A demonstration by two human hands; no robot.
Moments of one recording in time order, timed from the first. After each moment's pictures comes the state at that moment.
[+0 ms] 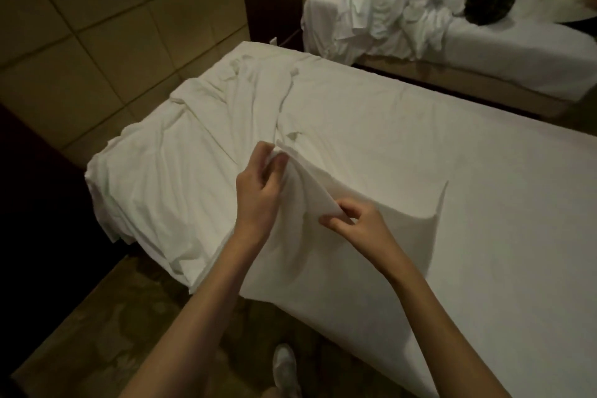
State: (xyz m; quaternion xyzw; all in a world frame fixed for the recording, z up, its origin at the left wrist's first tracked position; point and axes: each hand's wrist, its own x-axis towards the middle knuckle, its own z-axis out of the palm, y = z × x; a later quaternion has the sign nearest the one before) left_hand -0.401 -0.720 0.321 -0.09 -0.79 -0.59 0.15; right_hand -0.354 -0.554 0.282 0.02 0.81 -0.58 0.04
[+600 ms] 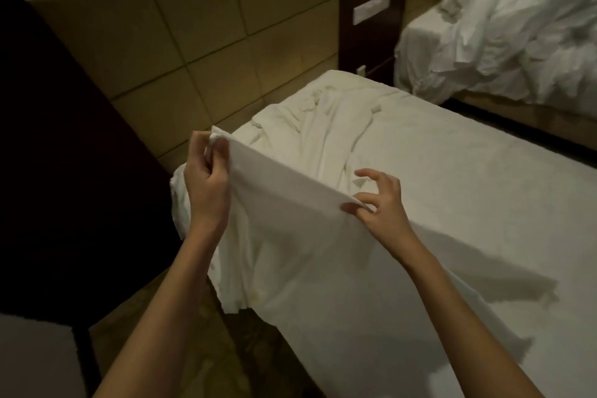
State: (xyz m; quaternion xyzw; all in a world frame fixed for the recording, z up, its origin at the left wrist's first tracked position) left_hand -0.525 -0.805 0.379 0.08 -0.79 -0.50 0.34; right_hand -0.562 -0.565 0.284 -0.16 0.87 -0.45 -0.09
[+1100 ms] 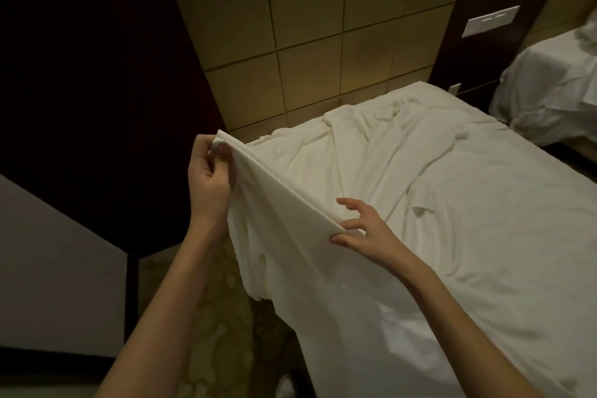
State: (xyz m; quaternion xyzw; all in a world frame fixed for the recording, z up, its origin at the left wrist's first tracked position) left_hand -0.492 -0.865 0.382 0.20 -0.75 -0.49 0.39; right_hand -0.600 -0.651 0.269 -0.30 0.82 -0.43 0.23
